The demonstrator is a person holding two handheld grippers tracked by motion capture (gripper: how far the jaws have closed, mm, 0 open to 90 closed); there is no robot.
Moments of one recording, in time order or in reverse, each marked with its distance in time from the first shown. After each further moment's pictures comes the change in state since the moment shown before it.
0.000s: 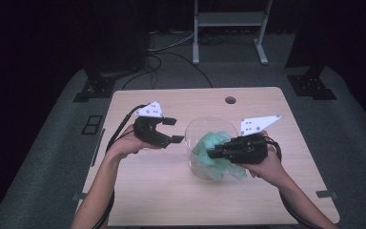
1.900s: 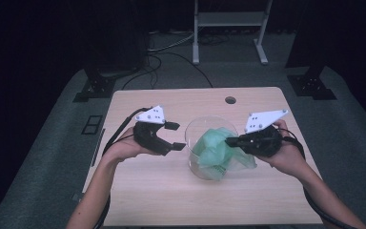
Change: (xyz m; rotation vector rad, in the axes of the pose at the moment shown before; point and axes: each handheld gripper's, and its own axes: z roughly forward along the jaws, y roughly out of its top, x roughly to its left) left arm -0.026 0.016 -0.009 0.016 -0.052 0.075; right arm -0.001 0.017 -0.030 0.248 -0.308 -0.164
